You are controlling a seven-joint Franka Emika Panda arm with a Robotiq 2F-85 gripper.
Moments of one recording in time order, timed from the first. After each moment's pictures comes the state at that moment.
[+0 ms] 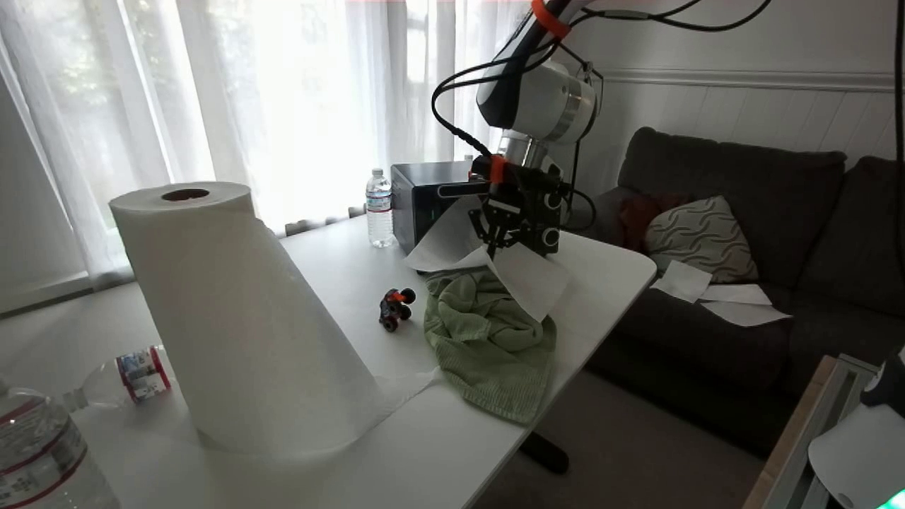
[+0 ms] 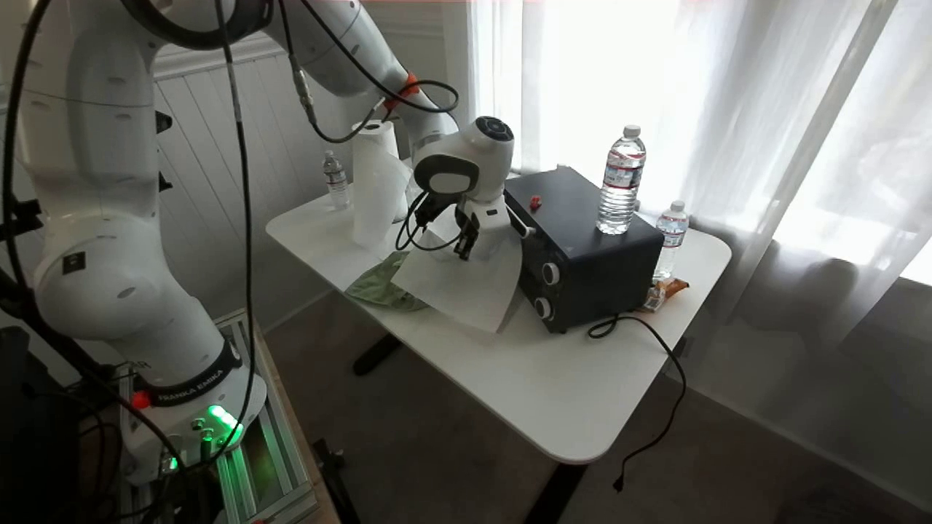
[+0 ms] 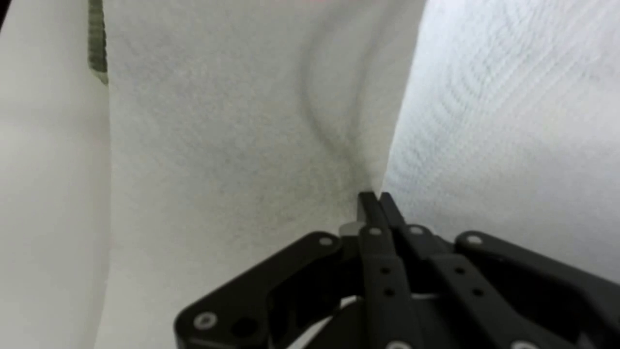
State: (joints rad) arm 0.00 0.39 -0.03 -2.15 0.50 2.46 0.56
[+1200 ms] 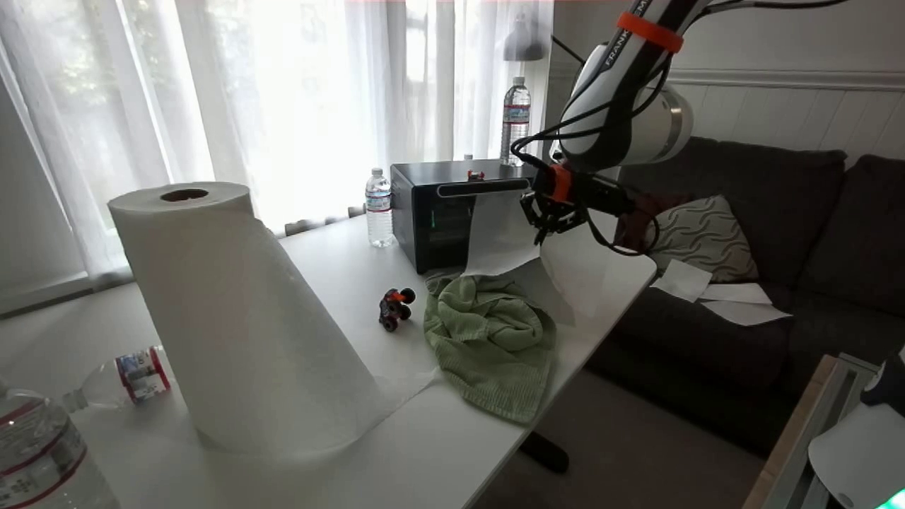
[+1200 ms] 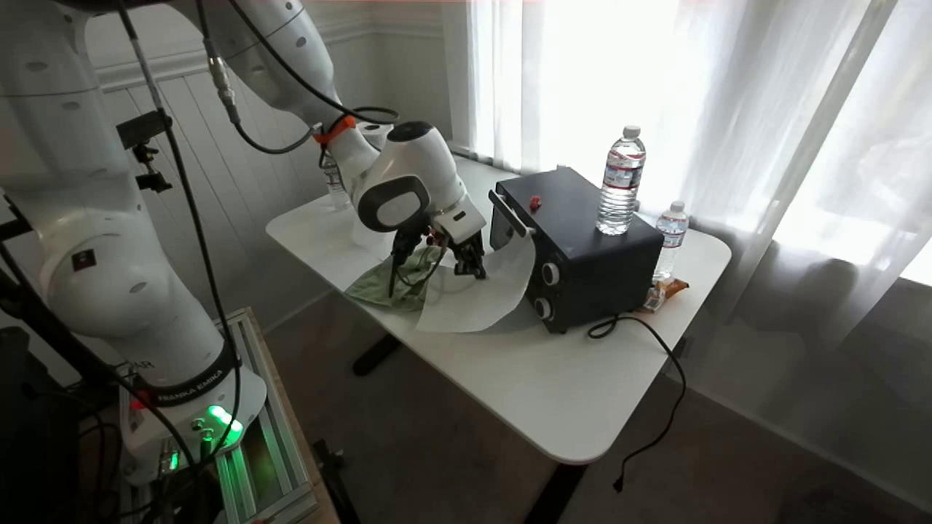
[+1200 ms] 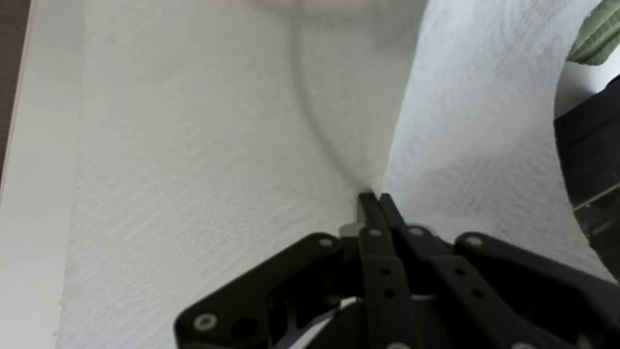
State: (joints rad) arm 0.08 0.17 -0.19 -2.58 0.07 3.09 0.72
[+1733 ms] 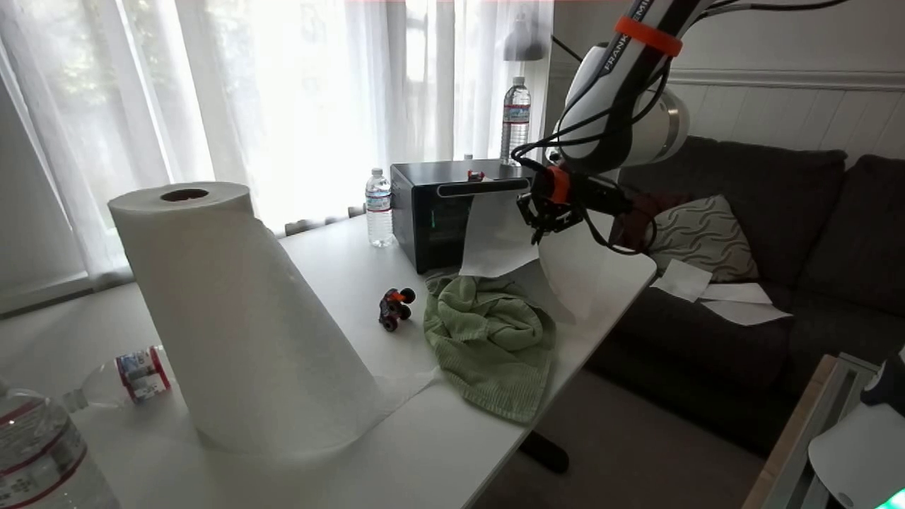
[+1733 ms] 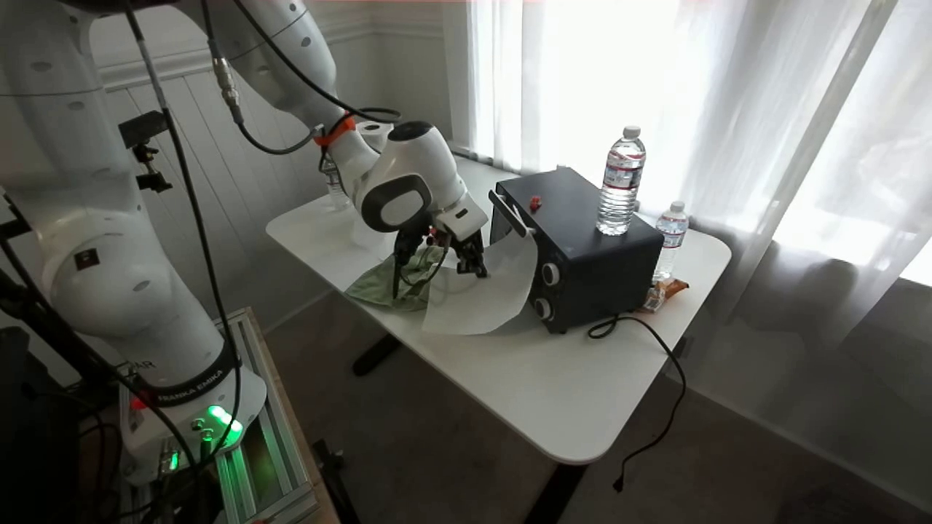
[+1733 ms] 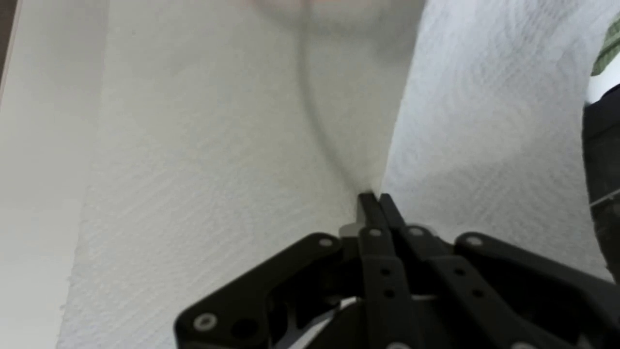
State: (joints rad) arm 0.11 0.19 -0.22 -2.57 0.02 3.10 0.72
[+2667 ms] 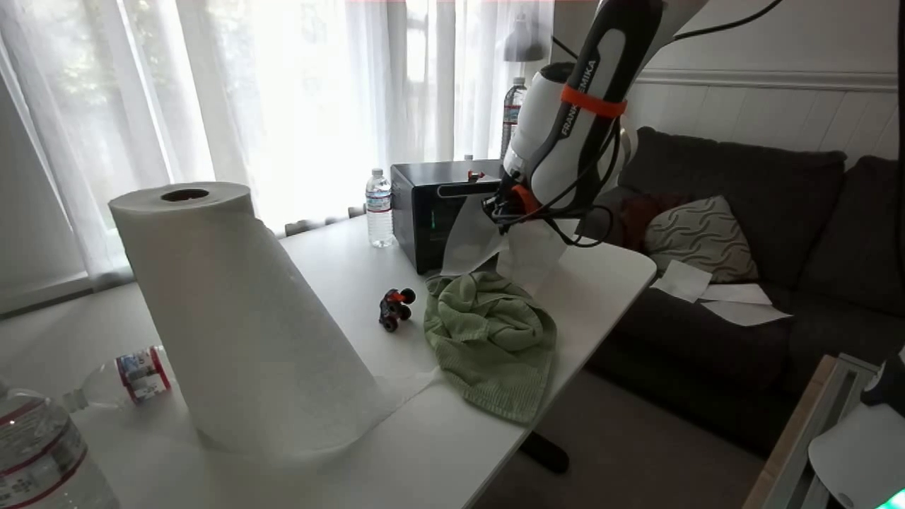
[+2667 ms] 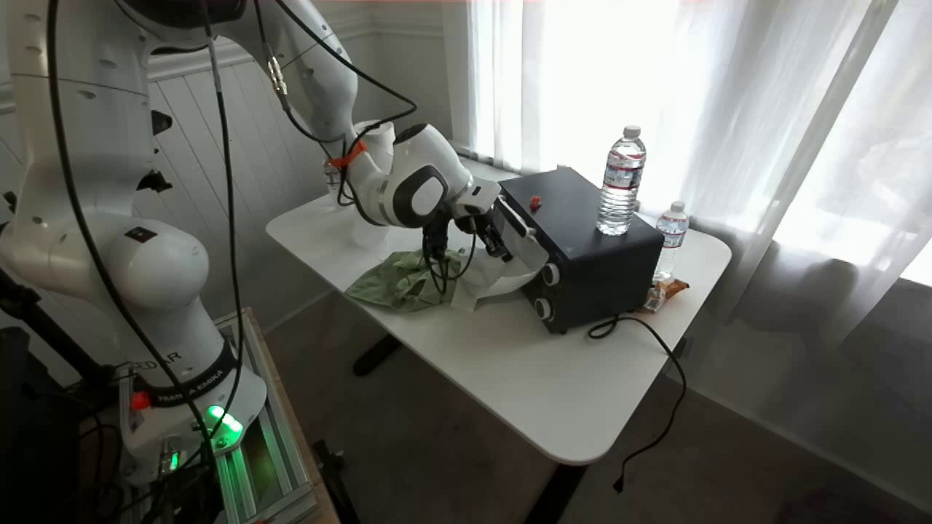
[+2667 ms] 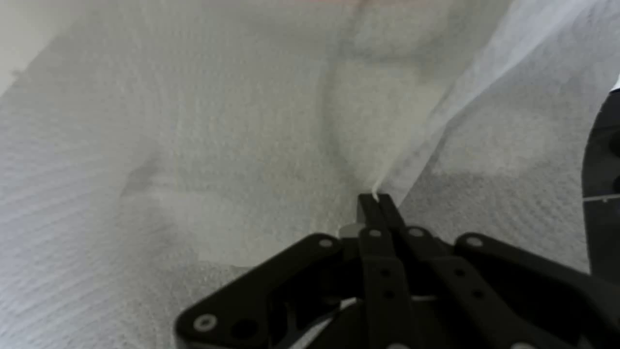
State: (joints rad) arm 0.65 0.46 -0.70 -2.40 -0.15 3.26 0.73
